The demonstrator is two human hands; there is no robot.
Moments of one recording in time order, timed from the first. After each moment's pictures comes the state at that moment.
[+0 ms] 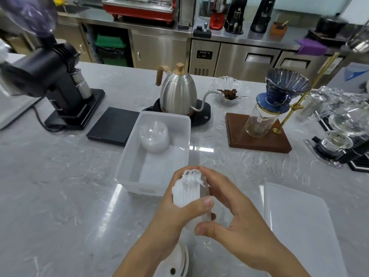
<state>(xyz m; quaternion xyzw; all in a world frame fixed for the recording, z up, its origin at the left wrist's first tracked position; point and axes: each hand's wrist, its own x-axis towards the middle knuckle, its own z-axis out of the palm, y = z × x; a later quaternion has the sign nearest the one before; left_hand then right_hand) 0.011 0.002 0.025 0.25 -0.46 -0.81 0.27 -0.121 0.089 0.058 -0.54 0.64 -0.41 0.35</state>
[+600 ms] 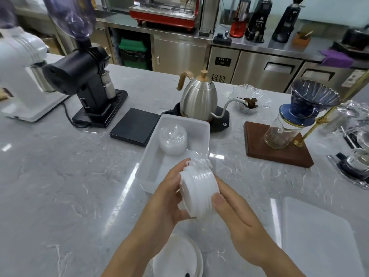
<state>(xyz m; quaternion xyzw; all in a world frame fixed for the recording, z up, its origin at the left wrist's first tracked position) 0.051 -0.025 0.039 0.29 -0.43 -0.81 0.29 -0.102 0.058 0.046 -0.54 0.52 -0.50 0.44</state>
